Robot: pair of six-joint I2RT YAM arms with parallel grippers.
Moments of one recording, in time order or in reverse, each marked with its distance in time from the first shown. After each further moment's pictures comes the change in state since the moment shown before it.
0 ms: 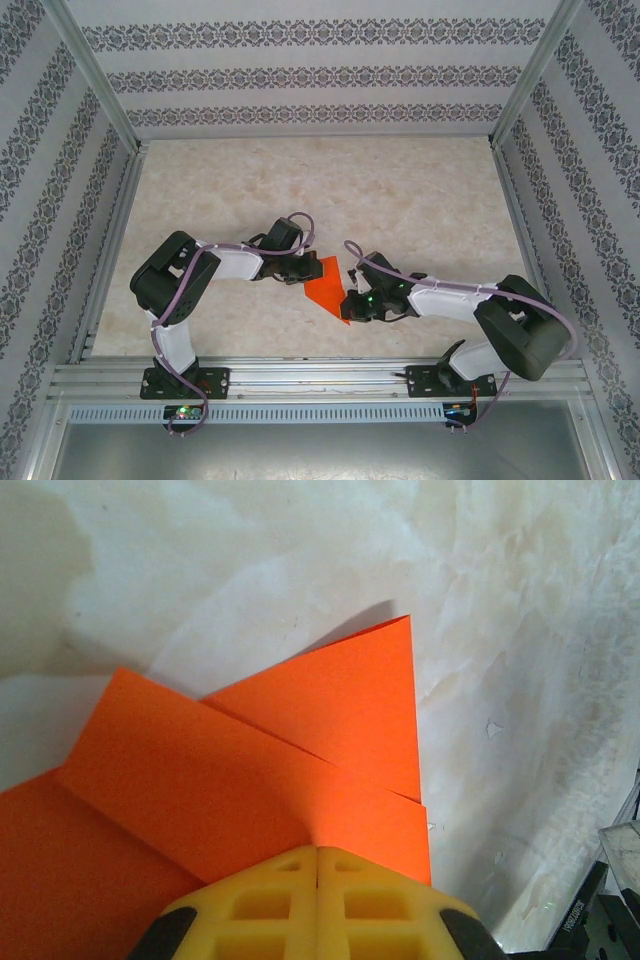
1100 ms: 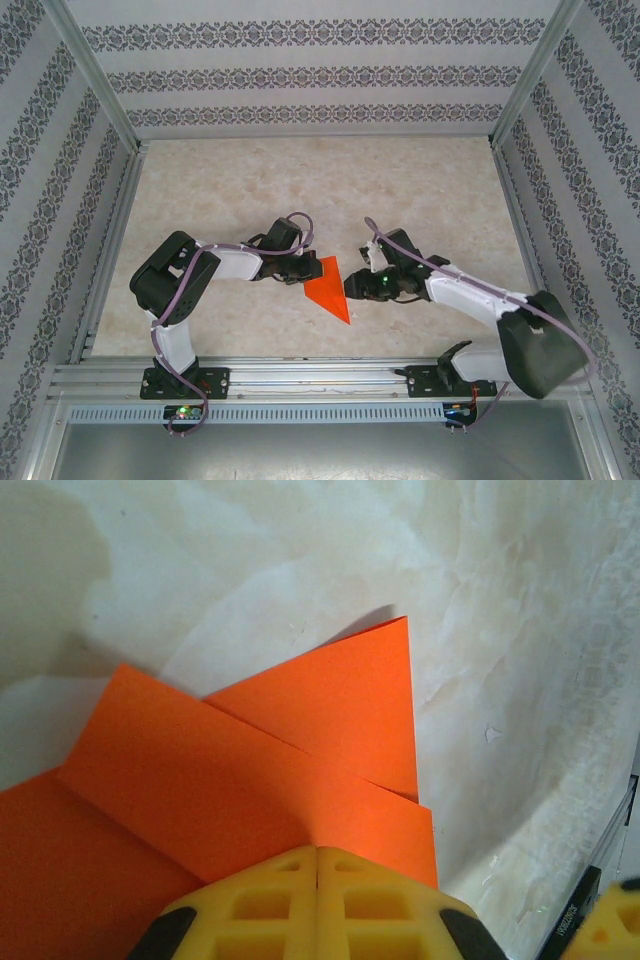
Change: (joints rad) left arm 0.002 -0.003 -0.007 0.015 0.002 -0.021; right arm -0.202 -0.079 0.122 -0.162 -0.106 -0.219
